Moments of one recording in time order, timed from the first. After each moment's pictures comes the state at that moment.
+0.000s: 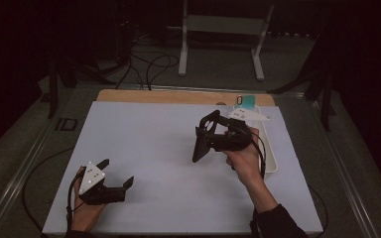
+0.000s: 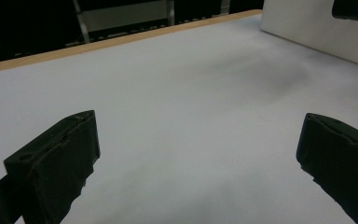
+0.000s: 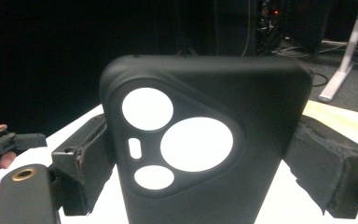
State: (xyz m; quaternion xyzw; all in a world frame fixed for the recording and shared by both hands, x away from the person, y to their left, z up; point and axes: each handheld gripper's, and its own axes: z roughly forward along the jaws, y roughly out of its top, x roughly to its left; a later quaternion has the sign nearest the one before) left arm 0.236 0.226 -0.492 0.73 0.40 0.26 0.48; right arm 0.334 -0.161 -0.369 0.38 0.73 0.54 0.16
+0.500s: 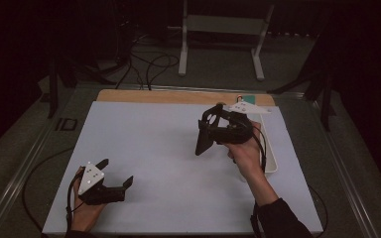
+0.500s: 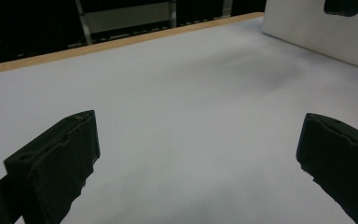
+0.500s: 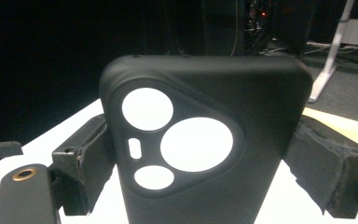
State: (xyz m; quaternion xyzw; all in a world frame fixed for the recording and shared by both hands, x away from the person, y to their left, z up) left arm 0.235 0.227 -0.491 0.73 0.40 0.27 0.48; right arm 0.351 -0.164 -0.365 0.39 0.73 0.53 0.18
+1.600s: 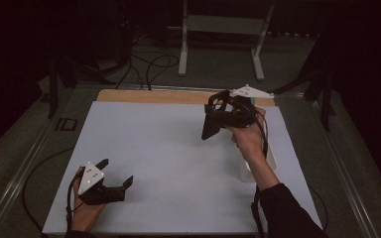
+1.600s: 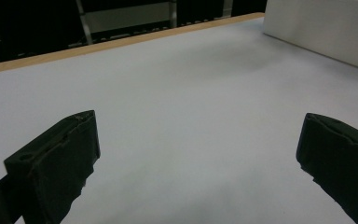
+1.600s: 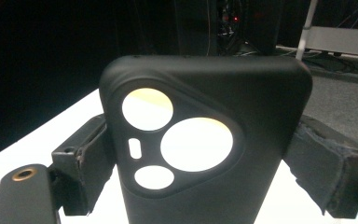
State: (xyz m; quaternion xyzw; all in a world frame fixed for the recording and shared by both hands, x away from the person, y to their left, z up) left arm 0.235 0.226 -0.491 0.73 0.41 0.27 0.48; right arm 0.388 -0.175 -0.353 0.42 0.72 0.51 0.22
